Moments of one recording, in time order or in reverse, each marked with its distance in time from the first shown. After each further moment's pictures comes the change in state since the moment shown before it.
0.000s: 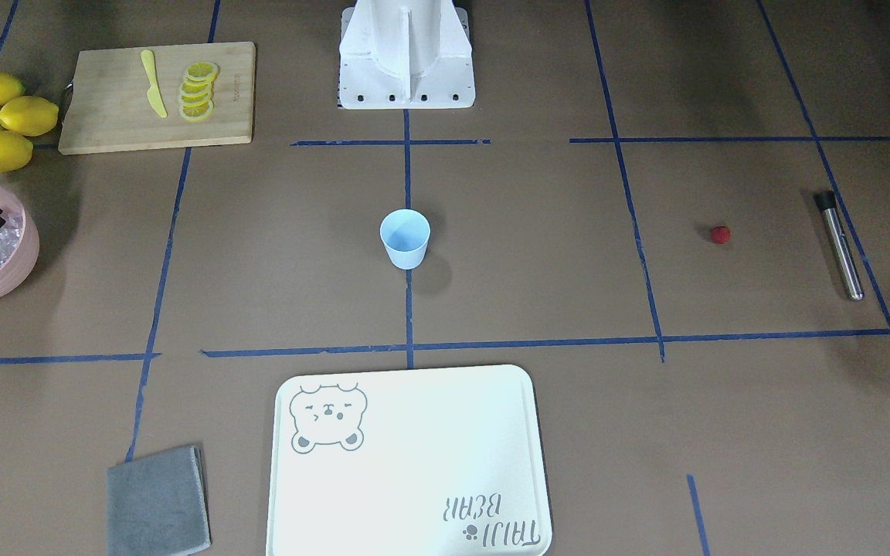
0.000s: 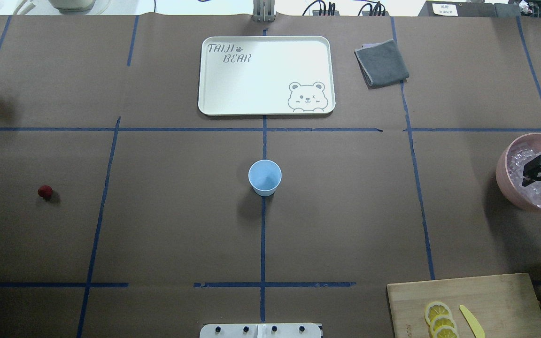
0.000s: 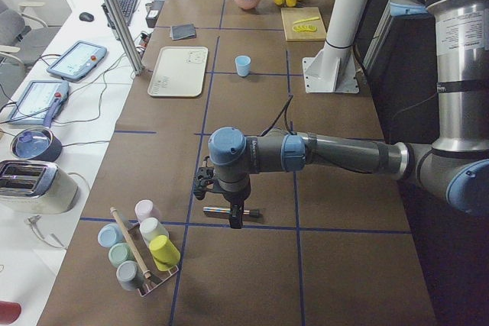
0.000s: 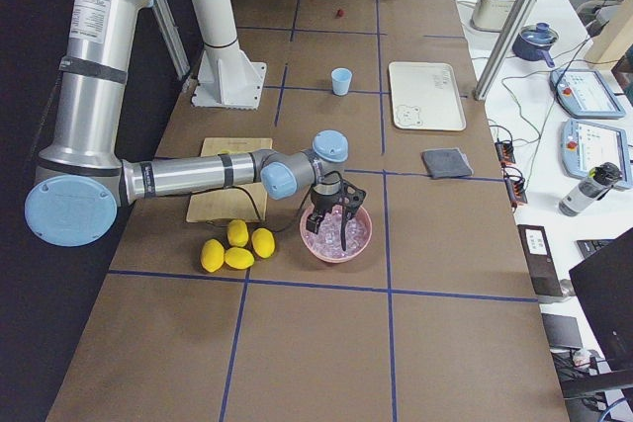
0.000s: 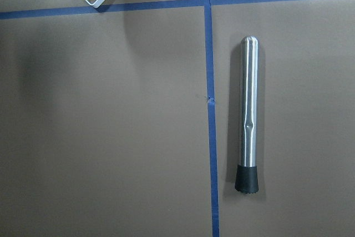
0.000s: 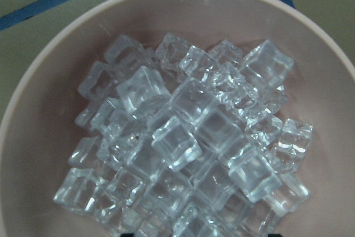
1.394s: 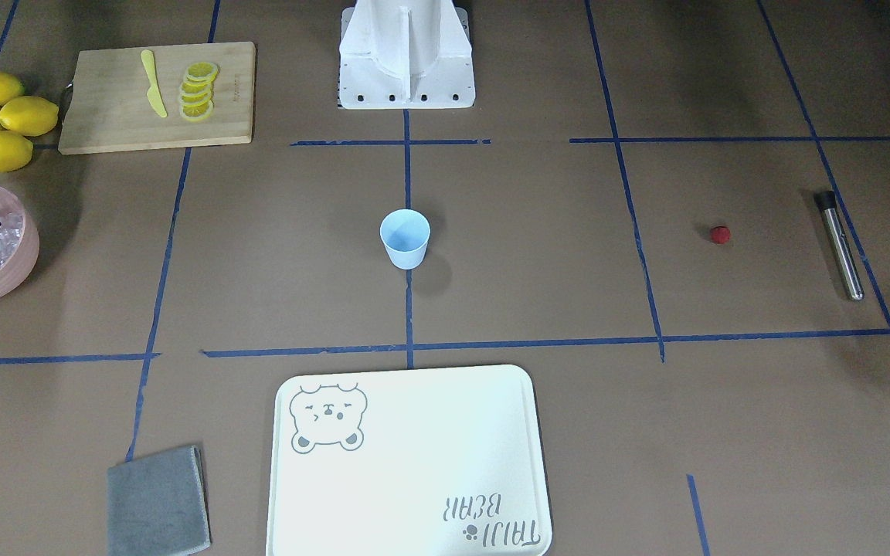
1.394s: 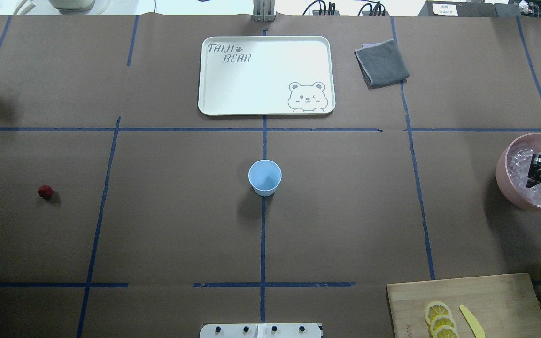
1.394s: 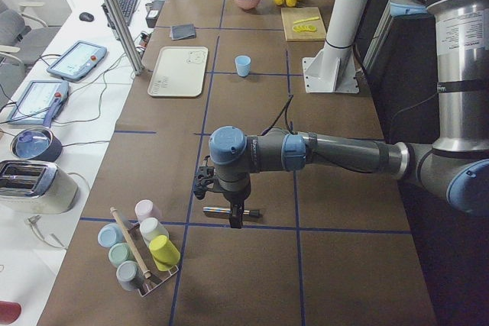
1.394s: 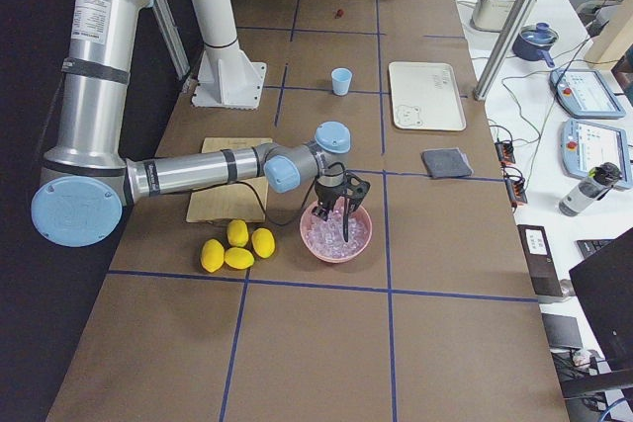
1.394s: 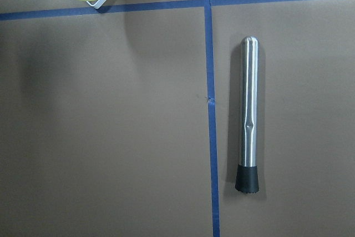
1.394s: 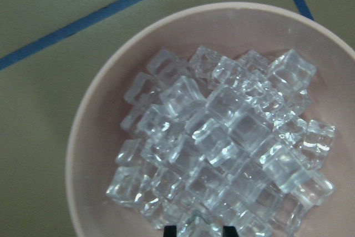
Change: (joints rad) left arm -0.001 0.002 -0.006 0.001 0.002 0.000; right arm 0.017 0.014 0.063 -0.001 0.002 0.039
